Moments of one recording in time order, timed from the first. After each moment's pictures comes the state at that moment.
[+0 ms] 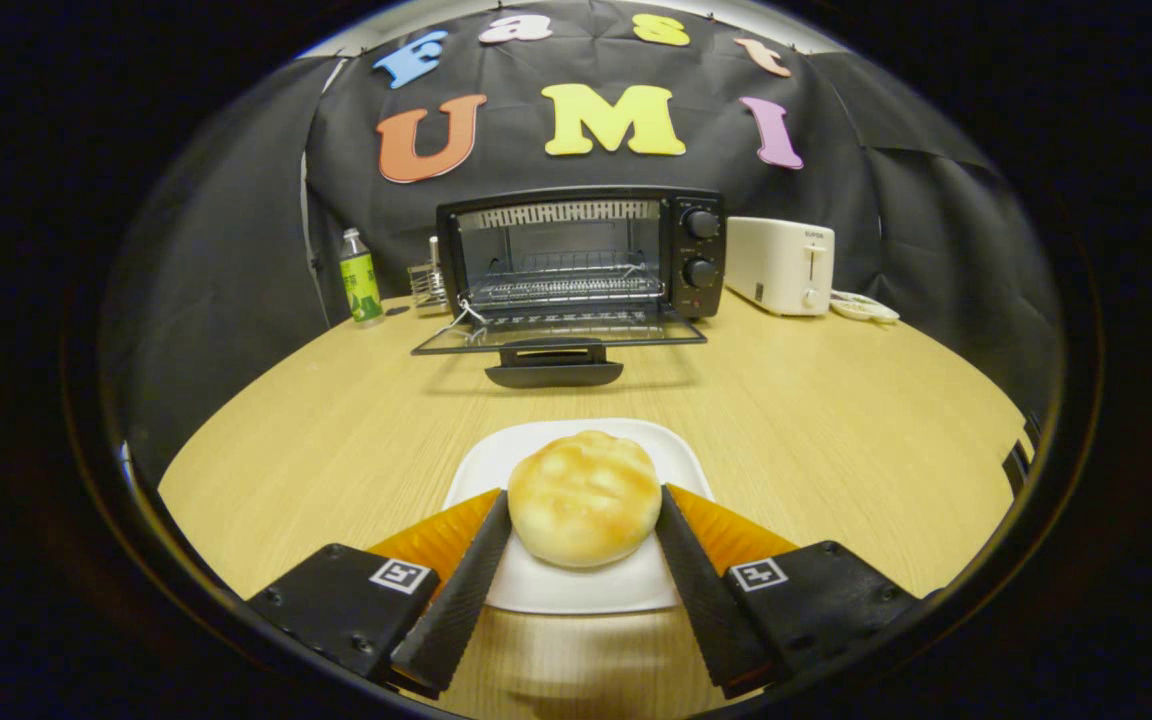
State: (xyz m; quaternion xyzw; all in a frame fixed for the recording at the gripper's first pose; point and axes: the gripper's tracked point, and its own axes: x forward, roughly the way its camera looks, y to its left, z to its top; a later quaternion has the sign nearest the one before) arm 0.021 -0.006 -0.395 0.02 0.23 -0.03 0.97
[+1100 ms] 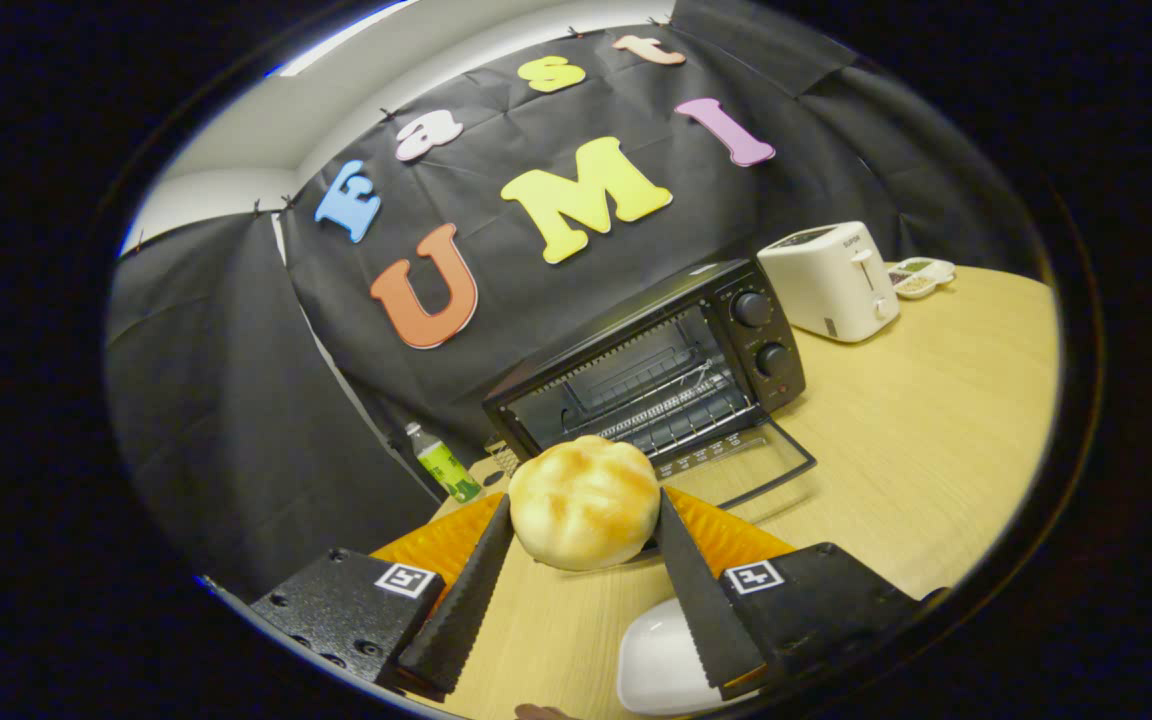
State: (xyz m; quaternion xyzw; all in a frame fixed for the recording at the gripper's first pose) arm 0.122 0.026 -0.264 0.26 0.10 0.06 0.96
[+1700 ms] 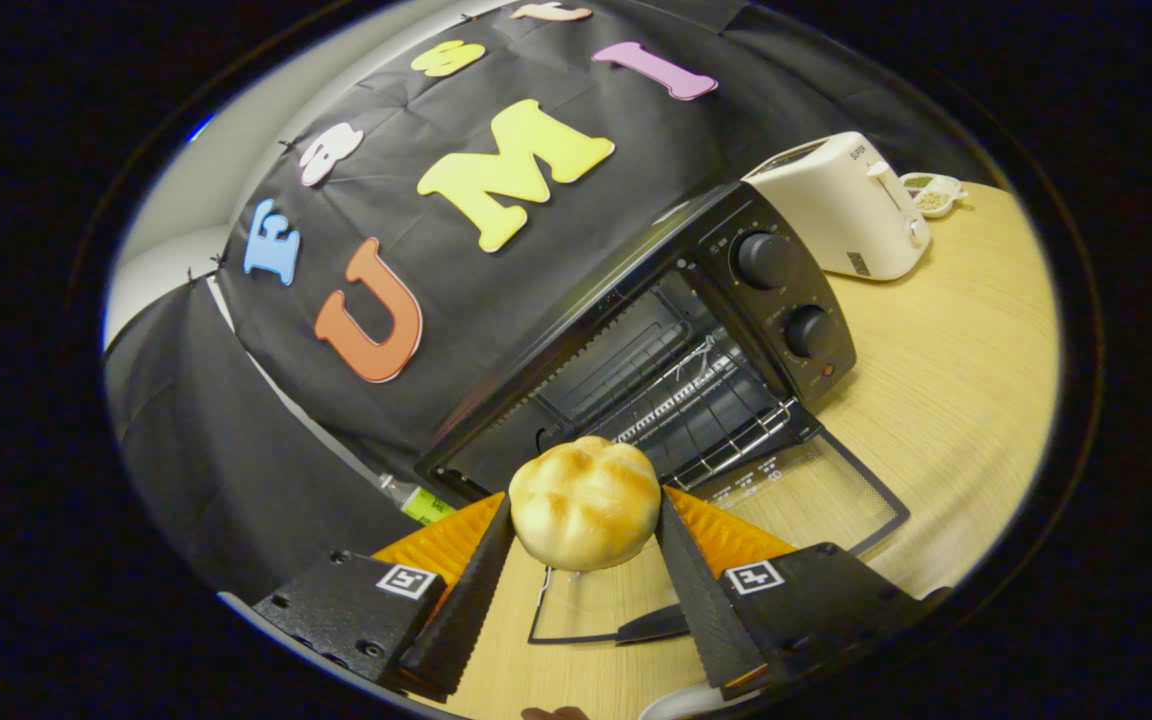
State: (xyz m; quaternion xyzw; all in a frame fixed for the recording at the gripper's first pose) arm 0.247 -0.001 -0.279 0.35 0.15 0.05 0.92
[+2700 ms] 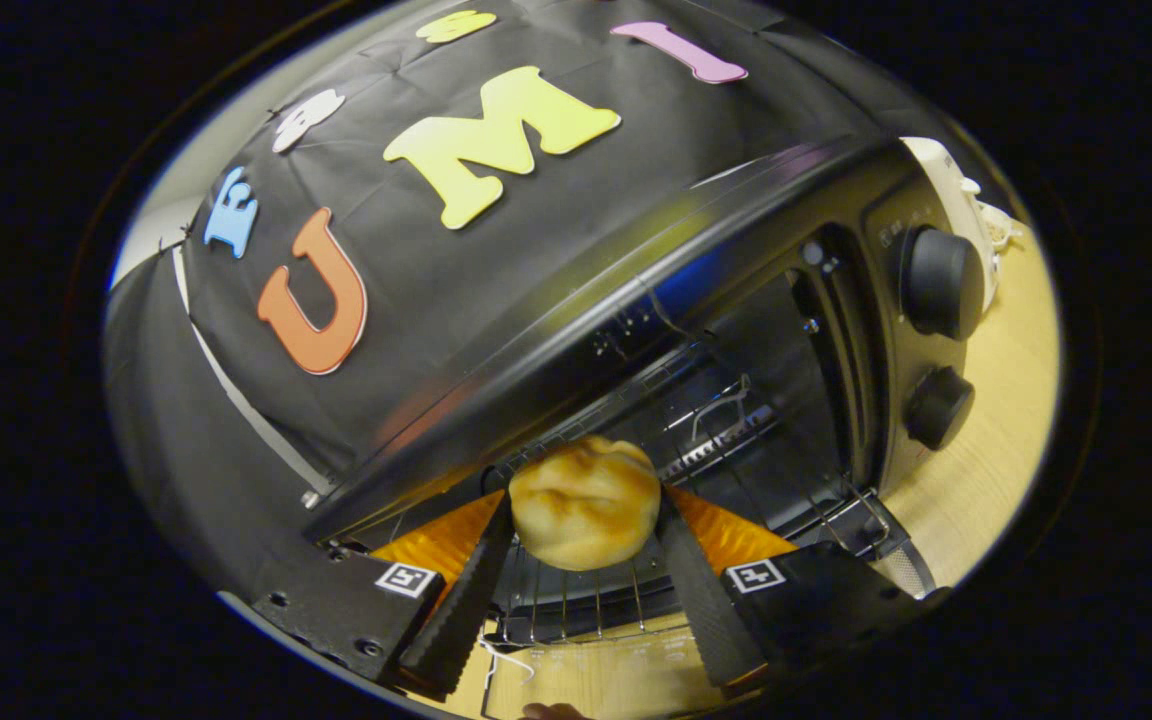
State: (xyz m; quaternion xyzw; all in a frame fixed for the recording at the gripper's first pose) arm 0.358 -0.014 -0.298 0.29 0.17 0.02 0.94
